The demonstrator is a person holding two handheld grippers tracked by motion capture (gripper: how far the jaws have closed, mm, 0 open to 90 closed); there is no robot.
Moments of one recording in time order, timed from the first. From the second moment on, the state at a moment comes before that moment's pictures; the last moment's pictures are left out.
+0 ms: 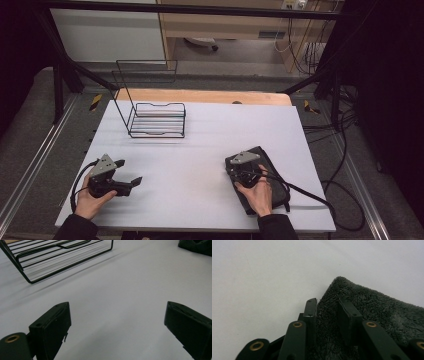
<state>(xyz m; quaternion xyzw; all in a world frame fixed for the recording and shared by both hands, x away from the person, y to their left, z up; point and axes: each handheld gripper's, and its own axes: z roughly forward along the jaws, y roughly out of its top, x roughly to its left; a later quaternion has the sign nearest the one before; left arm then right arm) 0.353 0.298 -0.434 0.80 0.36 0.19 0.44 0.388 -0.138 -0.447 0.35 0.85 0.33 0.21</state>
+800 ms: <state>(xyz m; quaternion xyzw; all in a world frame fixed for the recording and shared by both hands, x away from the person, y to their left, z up) 0.355 0.298 -0.434 0.80 0.36 0.20 0.44 0.394 -0.124 -0.422 0.36 0.82 0.42 0.14</state>
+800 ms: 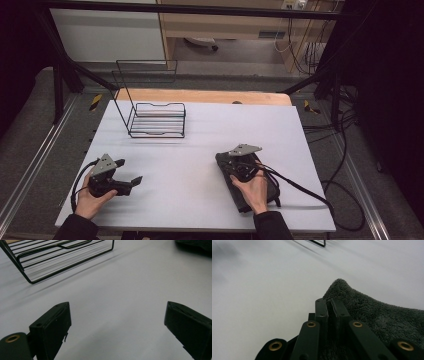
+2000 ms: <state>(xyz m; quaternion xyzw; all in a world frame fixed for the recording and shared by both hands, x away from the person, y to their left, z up) 0.354 0.294 -0.435 0.81 0.36 0.19 0.43 0.393 -0.116 -0.408 0.34 0.83 0.42 0.14</state>
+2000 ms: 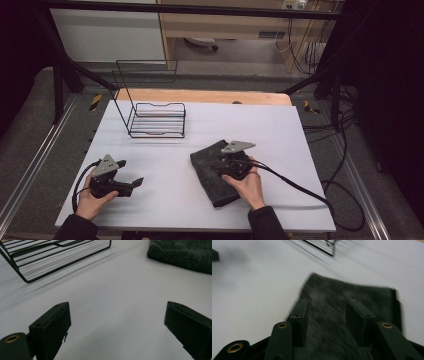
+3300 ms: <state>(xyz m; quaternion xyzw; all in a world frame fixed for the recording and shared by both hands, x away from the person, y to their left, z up) 0.353 0.288 -0.436 0.81 0.36 0.19 0.43 0.364 -0.206 -0.431 0.42 0.79 0.42 0.15</state>
